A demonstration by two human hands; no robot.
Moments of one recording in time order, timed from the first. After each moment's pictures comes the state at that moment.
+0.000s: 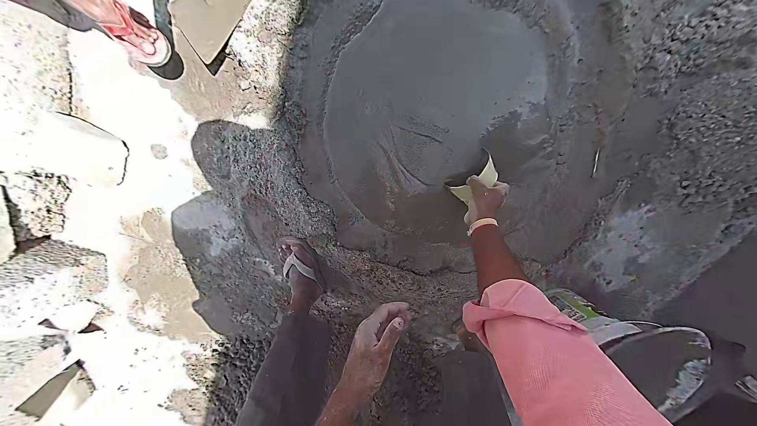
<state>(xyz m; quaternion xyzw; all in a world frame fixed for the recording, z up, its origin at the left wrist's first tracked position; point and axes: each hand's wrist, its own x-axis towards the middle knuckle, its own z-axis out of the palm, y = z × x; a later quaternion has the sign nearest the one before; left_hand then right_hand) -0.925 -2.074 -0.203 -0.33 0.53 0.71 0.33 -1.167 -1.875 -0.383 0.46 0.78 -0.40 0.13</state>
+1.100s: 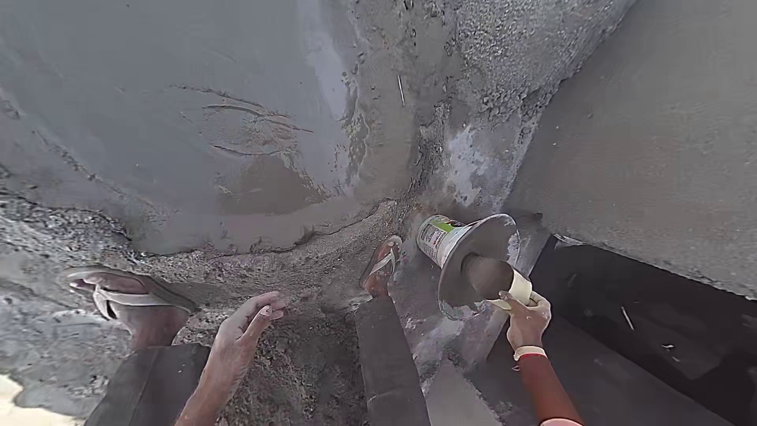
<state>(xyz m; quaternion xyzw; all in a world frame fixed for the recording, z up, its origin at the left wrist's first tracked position) -0.893 -1.999 -0.231 -0.26 0.62 0.61 0.41 -0.850 -1.478 -0.112 0.60 0.77 -0.19 -0.01</state>
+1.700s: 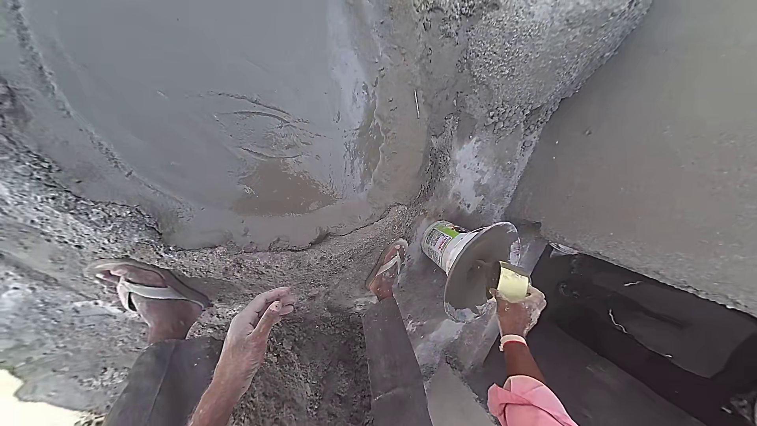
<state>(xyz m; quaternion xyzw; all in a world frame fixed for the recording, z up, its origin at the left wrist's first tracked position) -0.903 -2.019 -0.221 -0.29 0.60 0.64 0.39 -0.886 -1.526 -0.123 0.52 0.84 0.04 0.14</state>
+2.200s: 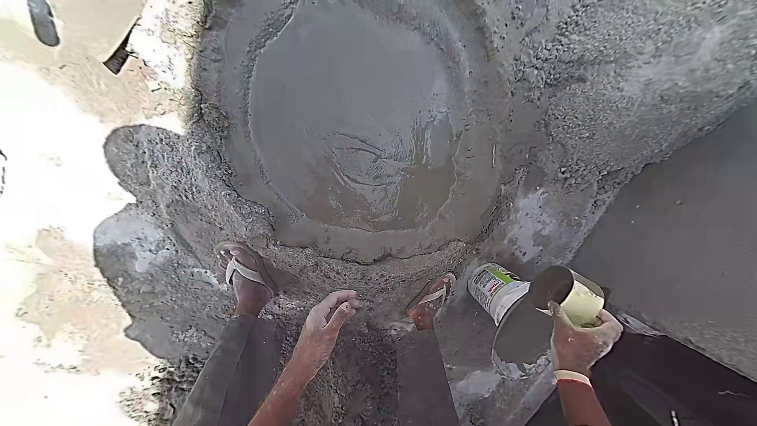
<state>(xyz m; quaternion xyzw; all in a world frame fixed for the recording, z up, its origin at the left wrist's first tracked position) -0.924 -2.043 -0.205 -0.30 0.56 0.68 0.37 -0.973 -1.592 -0.134 0.42 0.90 -0.08 0.02</state>
